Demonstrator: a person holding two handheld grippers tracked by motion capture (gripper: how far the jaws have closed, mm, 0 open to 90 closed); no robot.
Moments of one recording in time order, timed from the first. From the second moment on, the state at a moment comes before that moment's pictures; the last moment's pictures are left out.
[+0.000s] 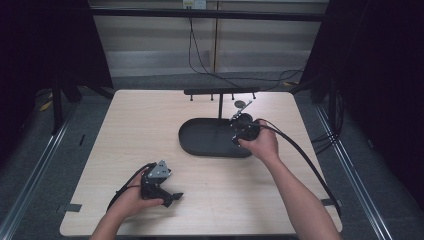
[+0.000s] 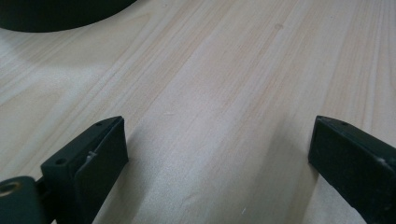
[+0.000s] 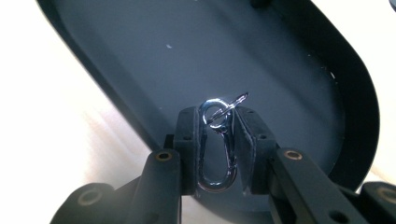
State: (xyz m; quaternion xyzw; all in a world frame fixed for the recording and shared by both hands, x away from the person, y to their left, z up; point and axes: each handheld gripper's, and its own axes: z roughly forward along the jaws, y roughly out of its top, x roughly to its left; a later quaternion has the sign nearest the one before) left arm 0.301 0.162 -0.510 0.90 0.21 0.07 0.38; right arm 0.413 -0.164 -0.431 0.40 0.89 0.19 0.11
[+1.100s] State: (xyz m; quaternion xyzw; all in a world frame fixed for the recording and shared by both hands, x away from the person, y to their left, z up) left arm 0.301 0.162 -0.510 0.90 0.21 0.07 0.38; right arm 0.433 -0.167 -0.458 0.41 0.88 0.19 0.12
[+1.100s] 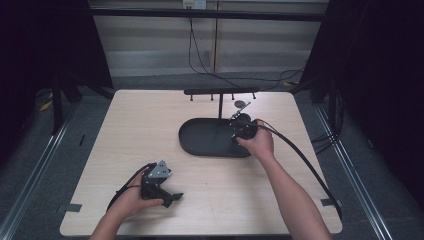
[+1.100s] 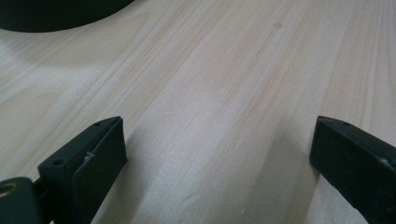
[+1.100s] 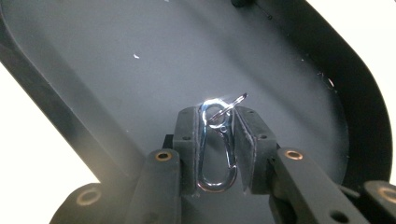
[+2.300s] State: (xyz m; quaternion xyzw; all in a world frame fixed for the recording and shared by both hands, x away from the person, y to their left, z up) left arm 0.301 0.162 -0.511 0.90 0.20 0.07 0.38; right arm 0.425 -0.179 -0.456 0.42 0.87 0.20 0.11
